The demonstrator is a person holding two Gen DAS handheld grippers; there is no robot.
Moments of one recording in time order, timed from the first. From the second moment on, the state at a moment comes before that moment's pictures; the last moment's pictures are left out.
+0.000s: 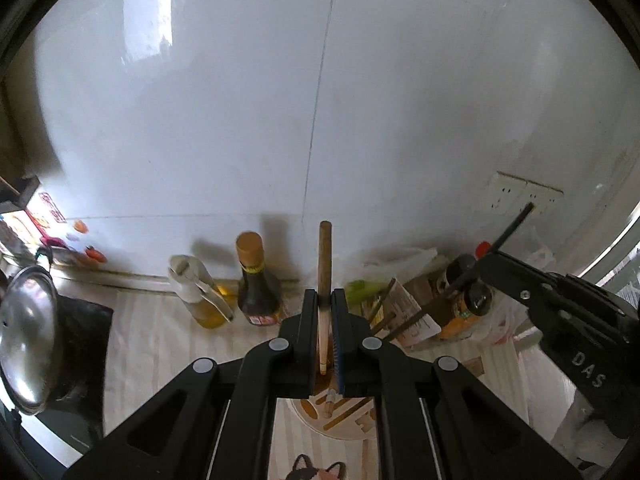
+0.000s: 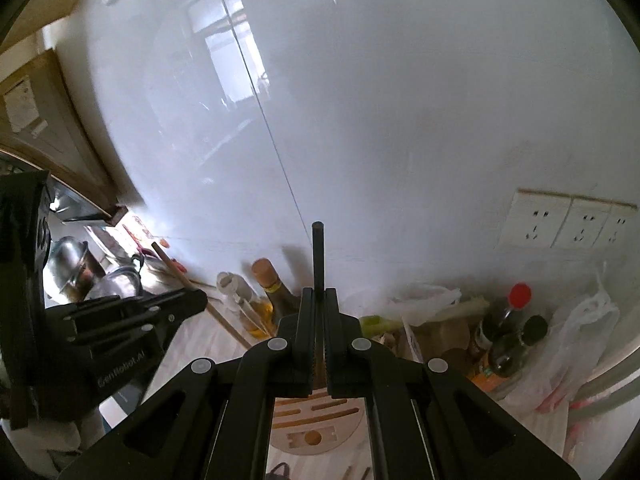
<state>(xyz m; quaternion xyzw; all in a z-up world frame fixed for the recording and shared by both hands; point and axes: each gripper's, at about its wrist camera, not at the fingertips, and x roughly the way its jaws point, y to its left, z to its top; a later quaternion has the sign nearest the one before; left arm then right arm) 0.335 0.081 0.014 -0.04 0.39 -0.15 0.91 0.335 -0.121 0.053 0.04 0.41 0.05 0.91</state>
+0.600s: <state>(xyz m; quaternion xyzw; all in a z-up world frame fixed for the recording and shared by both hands) 0.297 0.120 0.017 -0.08 0.33 -0.08 0.94 0.307 -0.155 0.020 0.10 0.45 0.03 0.89</state>
